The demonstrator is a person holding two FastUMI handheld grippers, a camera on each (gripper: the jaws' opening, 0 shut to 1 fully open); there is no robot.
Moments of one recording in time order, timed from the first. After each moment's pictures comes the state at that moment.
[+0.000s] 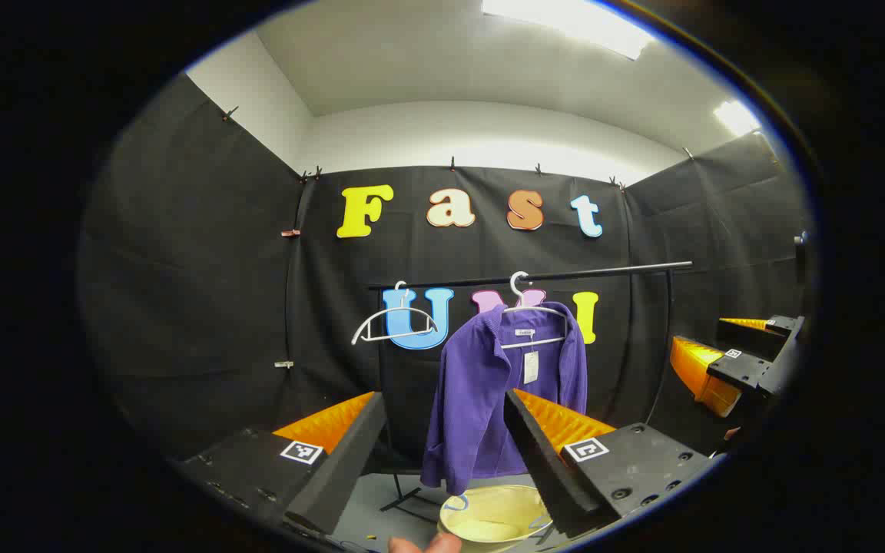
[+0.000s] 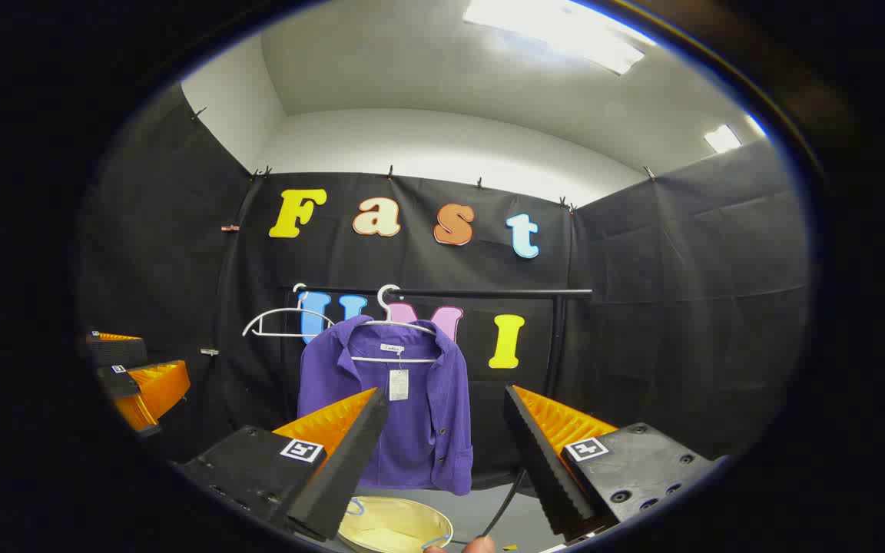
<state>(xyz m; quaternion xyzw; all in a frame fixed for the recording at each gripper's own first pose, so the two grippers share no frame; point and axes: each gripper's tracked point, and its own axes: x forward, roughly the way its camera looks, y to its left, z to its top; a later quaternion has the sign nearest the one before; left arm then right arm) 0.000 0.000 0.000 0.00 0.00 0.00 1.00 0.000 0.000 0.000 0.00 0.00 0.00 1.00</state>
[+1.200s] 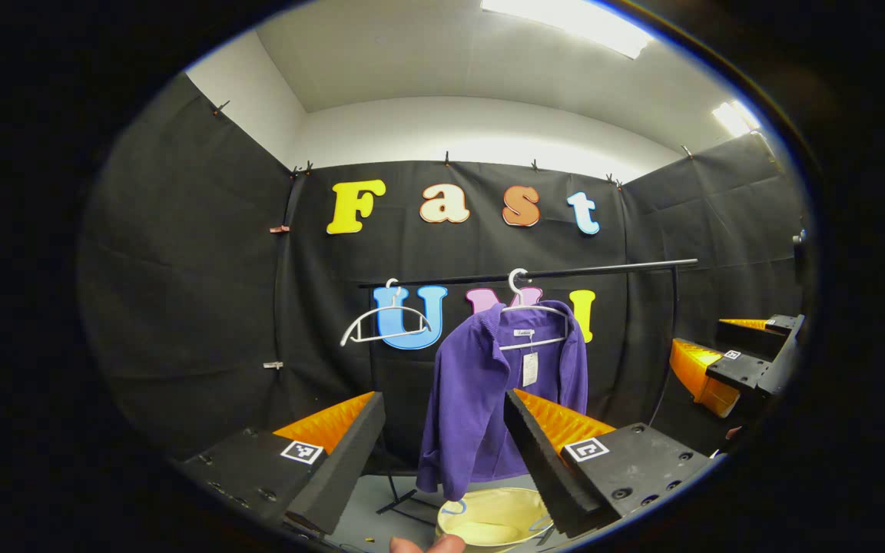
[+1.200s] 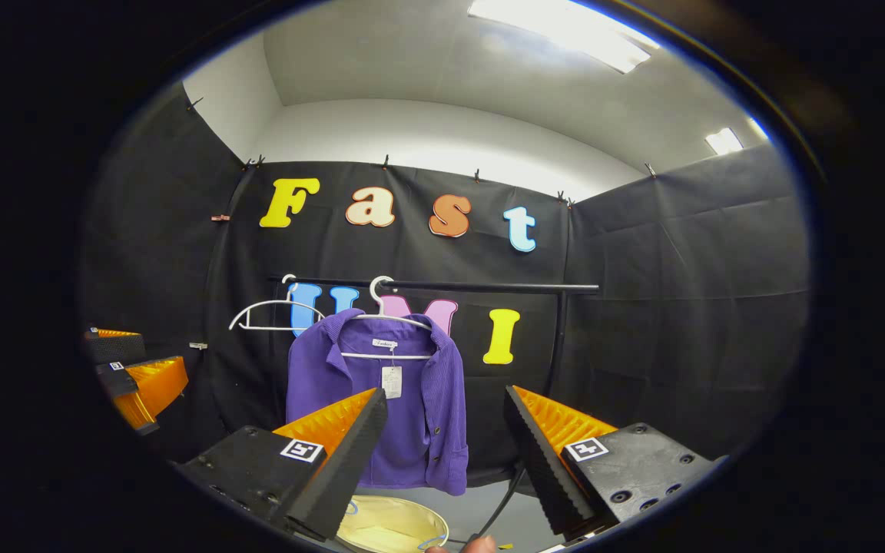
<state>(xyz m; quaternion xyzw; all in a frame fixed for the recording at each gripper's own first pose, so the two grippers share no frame) 0.049 -0.005 0.000 0.00 0.00 -0.03 1.00 0.041 0.003 -0.011 -0.01 0.02 -0.02 1.00</state>
